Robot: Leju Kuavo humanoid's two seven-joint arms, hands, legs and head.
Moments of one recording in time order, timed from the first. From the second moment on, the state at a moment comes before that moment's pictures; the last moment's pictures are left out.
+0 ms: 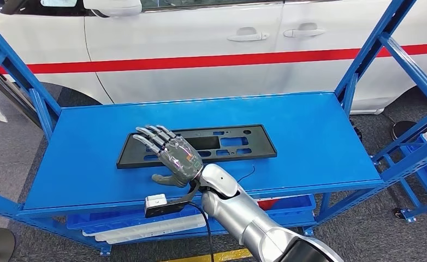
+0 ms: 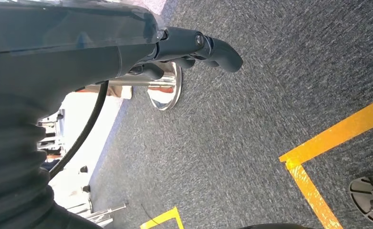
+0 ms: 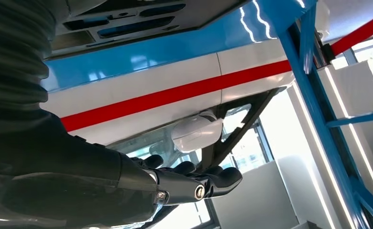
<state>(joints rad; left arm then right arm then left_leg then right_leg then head) -0.14 -0.20 0.81 -0.21 -1.44 0.03 0.23 -0.66 0.29 0.66 -0.61 0.90 -0.51 -0.51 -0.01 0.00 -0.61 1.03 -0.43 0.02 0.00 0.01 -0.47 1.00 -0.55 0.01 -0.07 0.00</state>
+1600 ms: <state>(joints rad) -0.13 -0.20 0.80 -0.21 -1.44 0.01 0.24 -0.65 0.28 0.63 -0.47 1.19 -0.65 -0.23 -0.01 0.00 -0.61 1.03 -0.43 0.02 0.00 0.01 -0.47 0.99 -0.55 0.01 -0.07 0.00</state>
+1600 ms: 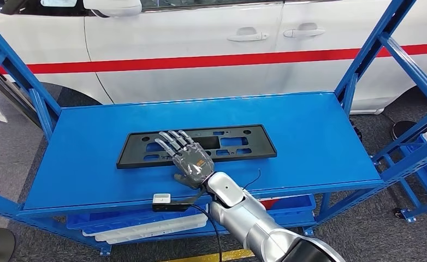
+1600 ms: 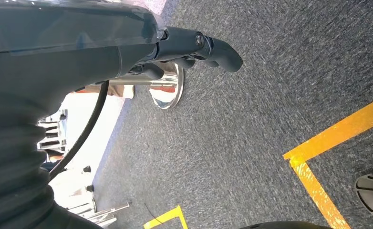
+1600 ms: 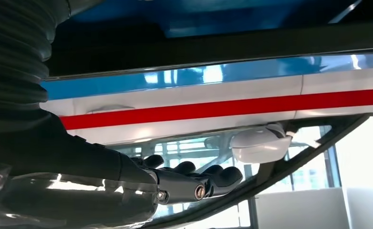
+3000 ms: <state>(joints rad) -0.13 -0.19 0.80 -0.21 -1.45 0.01 0.22 -0.64 0.19 0.46 -0.33 1.27 -0.67 -0.07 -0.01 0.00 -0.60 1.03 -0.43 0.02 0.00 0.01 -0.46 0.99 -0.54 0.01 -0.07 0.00</state>
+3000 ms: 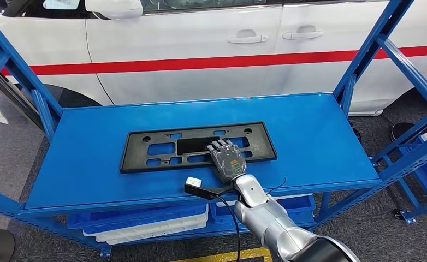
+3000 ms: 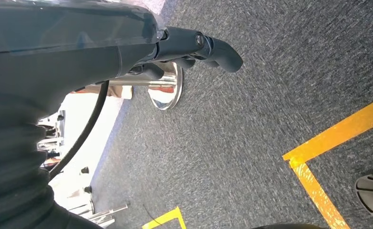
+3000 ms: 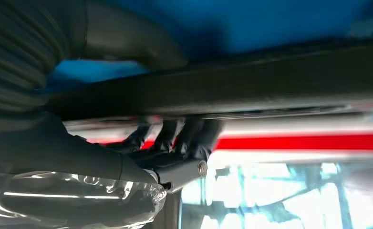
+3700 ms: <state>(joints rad) -0.13 -0.19 0.80 -0.21 -1.45 0.01 0.22 -0.64 0.21 0.35 -0.35 1.07 -0.66 -0.30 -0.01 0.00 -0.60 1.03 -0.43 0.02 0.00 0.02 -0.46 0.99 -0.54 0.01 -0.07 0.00</state>
